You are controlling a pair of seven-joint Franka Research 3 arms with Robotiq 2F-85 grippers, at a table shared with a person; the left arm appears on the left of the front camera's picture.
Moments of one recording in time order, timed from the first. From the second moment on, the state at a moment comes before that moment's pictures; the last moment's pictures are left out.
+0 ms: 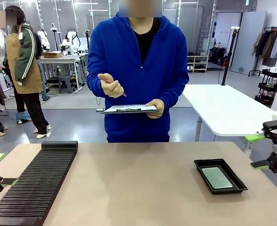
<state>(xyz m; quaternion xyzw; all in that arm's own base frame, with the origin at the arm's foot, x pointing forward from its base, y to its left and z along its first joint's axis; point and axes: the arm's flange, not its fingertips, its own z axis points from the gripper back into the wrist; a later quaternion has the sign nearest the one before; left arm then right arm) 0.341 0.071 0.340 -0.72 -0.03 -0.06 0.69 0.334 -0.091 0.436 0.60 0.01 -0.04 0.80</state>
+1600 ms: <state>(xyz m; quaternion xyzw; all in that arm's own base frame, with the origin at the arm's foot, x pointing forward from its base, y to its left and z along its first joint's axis) 0.341 0.071 0.340 -0.72 -0.03 -0.06 0.69 0.328 -0.111 0.400 0.65 0.01 -0.04 0.76</state>
